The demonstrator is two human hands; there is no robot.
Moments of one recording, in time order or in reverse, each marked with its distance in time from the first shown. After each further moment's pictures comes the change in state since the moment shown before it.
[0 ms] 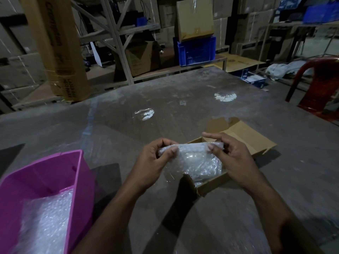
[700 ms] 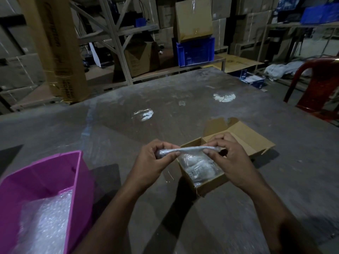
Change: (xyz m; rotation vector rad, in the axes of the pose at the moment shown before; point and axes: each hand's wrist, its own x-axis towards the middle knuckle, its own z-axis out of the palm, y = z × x) left_hand 0.001 0.002 0.001 0.041 0.057 -0.007; right_hand 0.002 0.004 0.001 -0.245 0.033 -0.020
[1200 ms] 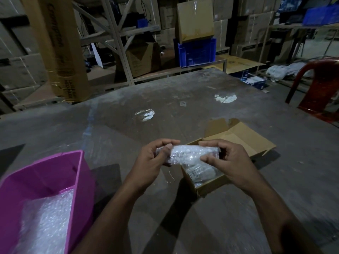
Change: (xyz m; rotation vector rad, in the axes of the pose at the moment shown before) left_hand -0.003 0.005 -0.003 -0.109 -0.062 -0.030; right_hand -0.004 -0.006 -0.002 0.262 -0.099 0.069
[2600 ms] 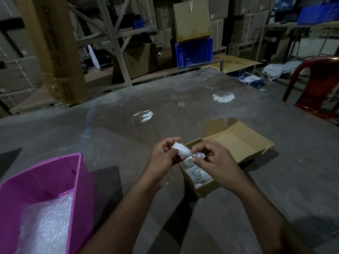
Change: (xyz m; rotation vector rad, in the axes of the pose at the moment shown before) left_hand 0.033 -0.023 0.033 -0.378 0.126 -0.296; right_hand 0.012 0.016 0.025 -0.169 0.015 -0.040
